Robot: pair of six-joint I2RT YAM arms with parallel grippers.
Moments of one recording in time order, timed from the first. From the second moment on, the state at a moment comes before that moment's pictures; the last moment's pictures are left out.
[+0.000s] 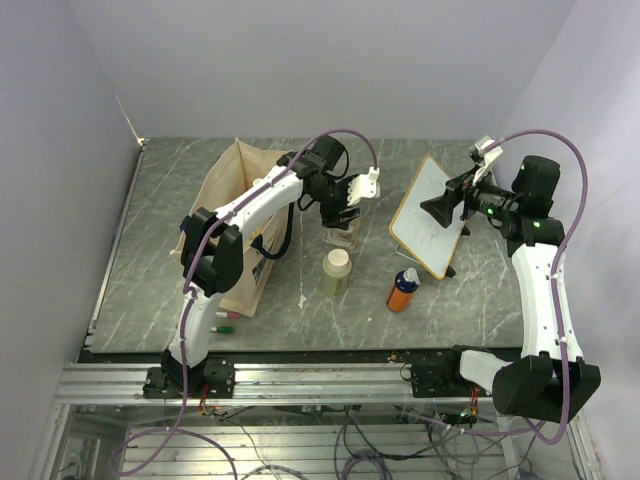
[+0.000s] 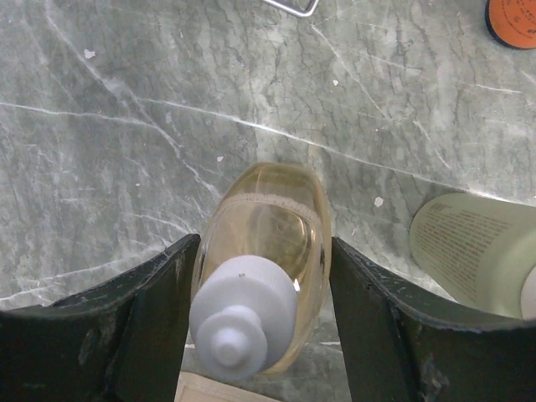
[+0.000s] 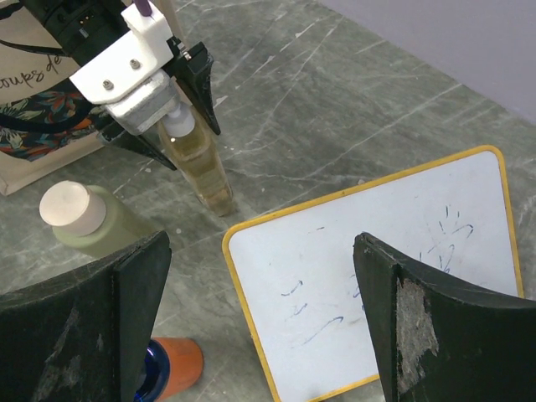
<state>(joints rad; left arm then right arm) -0.66 2.15 1.98 -0.83 0.56 0.90 -0.17 1.14 1.16 -0.48 -0.88 -0.34</state>
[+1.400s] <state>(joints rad) -0.67 1.75 2.07 -1.07 0.60 0.97 -0.17 1.22 1.18 -0.49 -0.91 -0.36</state>
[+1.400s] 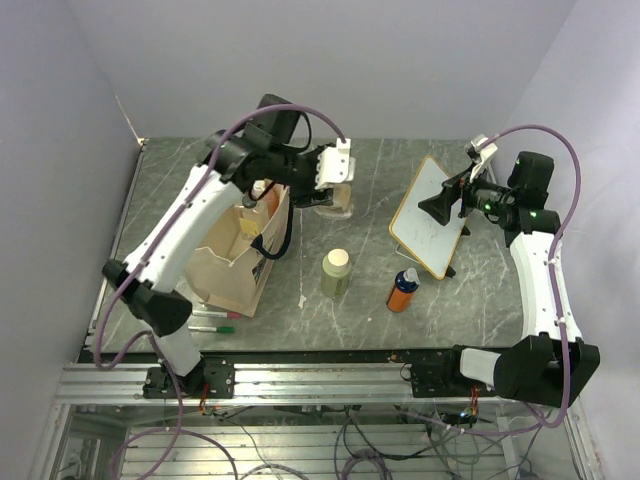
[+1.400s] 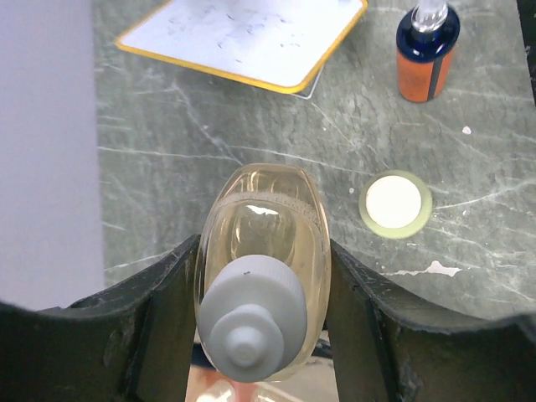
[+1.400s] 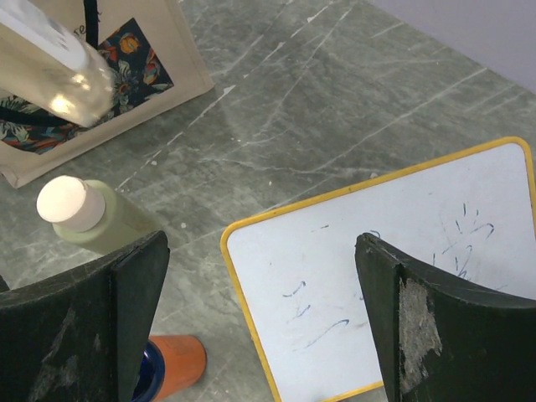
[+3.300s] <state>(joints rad) -0.02 1.62 1.82 -1.52 0.84 1.44 -0.17 1.24 1.20 -0.49 -0.98 -0.36</state>
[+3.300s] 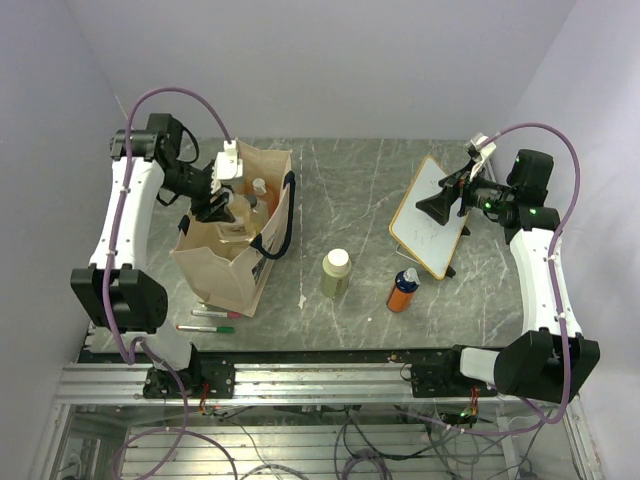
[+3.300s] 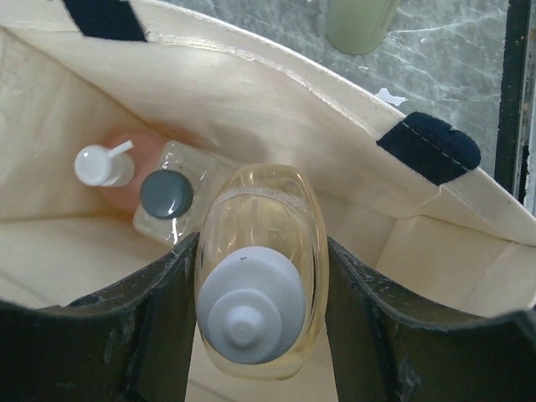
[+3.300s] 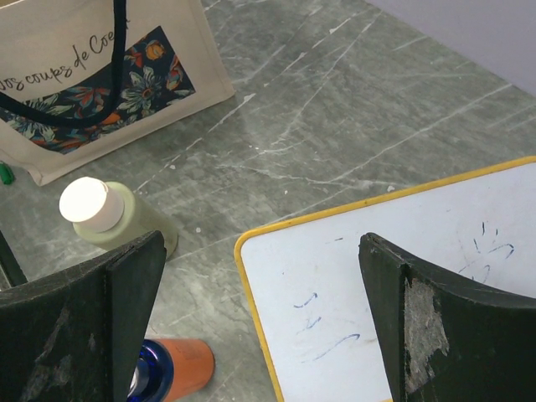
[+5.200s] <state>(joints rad) -0.15 1.94 1.77 -1.46 0.69 1.72 -0.17 1.22 1.16 -0.47 -0.97 -0.34</state>
